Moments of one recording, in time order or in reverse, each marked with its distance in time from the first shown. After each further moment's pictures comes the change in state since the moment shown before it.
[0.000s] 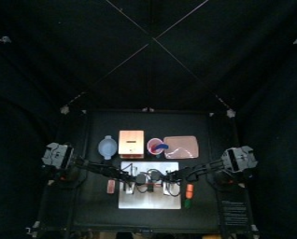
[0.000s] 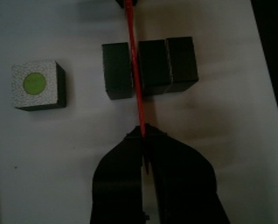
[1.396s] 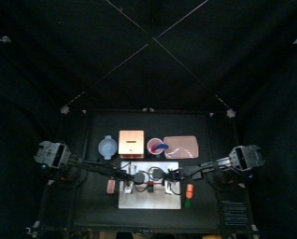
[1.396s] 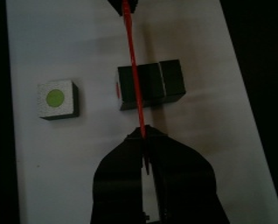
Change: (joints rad) left arm 0.002 -0.118 0.008 0.026 0.023 0.000; right arm -0.011 -0.109 0.002 0.003 0.035 -0.003
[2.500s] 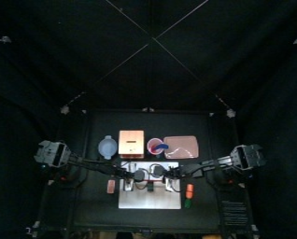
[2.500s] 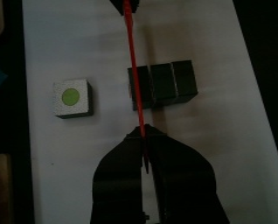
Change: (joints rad) left arm 0.031 -0.009 0.009 0.018 -0.005 0.000; right arm -0.034 -0.021 0.028 0.006 -0.003 -0.005
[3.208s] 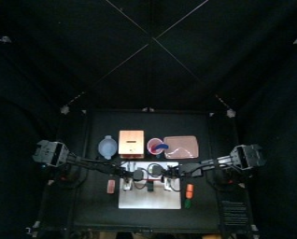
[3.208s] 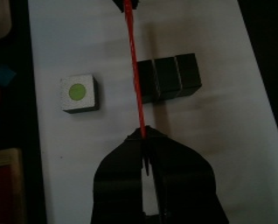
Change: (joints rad) left arm 0.008 -0.035 0.012 0.035 0.009 0.002; right arm -0.006 -0.002 -0.040 0.006 0.018 -0.044
